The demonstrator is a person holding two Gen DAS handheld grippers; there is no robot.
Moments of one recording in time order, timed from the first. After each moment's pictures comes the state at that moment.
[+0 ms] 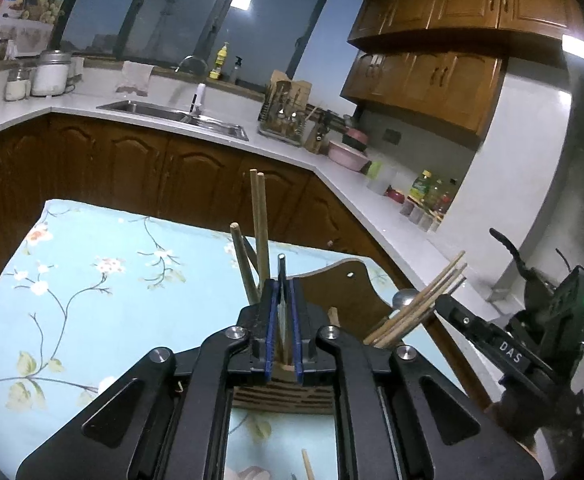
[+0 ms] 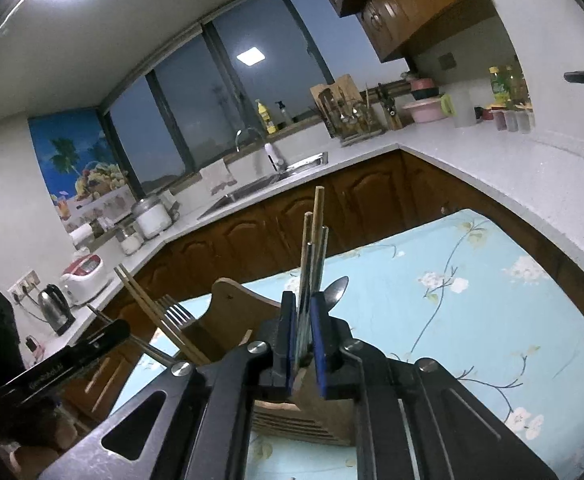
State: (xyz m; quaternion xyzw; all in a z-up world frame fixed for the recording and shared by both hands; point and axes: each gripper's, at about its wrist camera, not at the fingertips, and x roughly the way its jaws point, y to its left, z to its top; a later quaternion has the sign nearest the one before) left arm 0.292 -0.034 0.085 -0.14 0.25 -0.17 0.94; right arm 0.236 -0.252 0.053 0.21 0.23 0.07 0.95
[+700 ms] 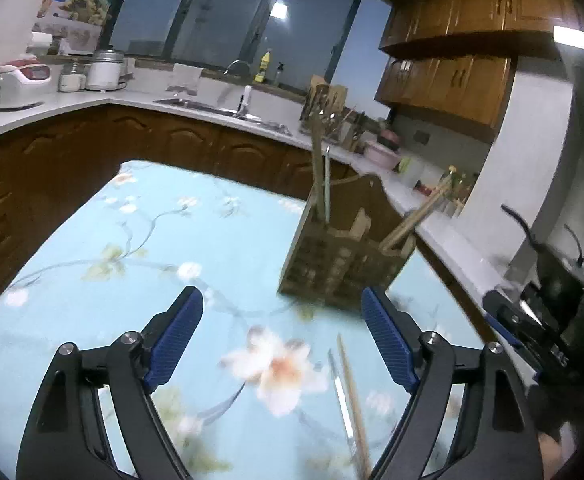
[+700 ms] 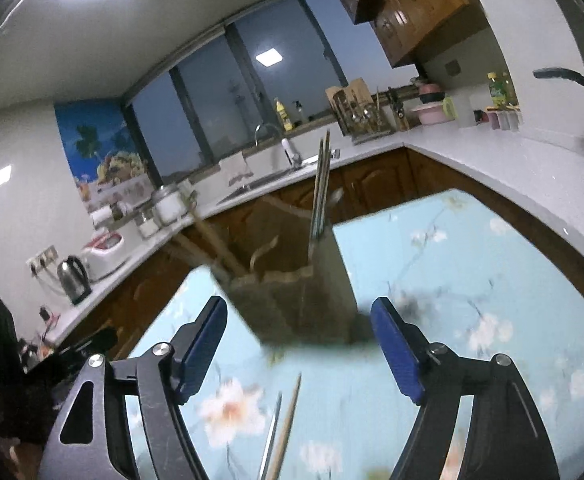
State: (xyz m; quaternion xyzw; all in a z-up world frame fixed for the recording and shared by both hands) left arm 0.128 0.006 0.034 -0.14 0.25 -0.09 0.95; right arm 0.093 -0.237 0.027 0.19 0.24 0.10 0.95
